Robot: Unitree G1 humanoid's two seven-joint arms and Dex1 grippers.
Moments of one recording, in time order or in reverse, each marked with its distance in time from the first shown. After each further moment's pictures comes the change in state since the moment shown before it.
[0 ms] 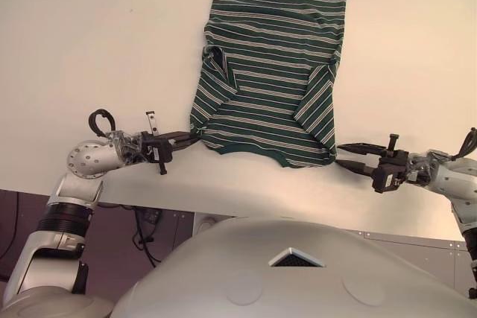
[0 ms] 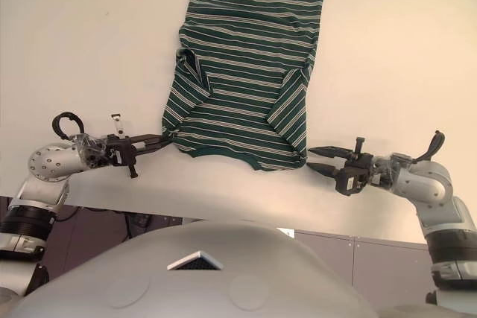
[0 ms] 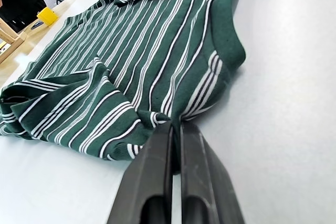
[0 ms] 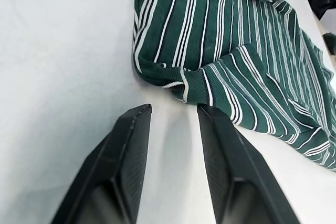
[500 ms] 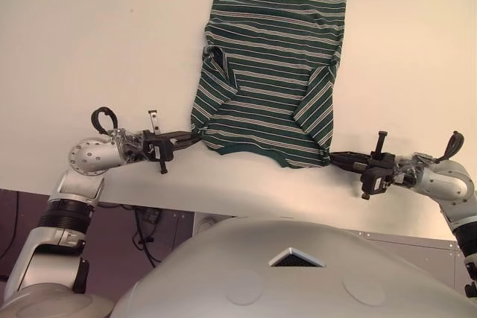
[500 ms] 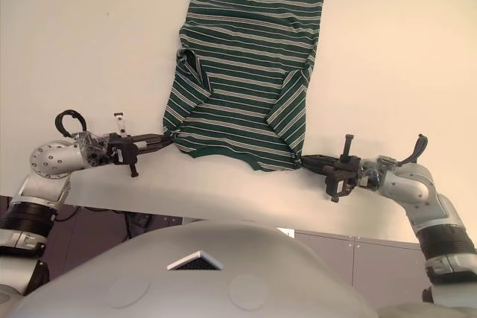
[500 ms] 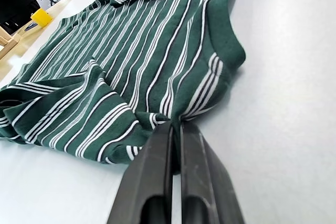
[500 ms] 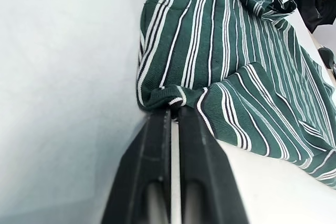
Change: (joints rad) left arm -0.030 0.000 -0.020 0.021 -0.009 0.002 -0.014; right arm -0.049 -0.001 0.120 0.051 -0.027 -0.043 -0.096
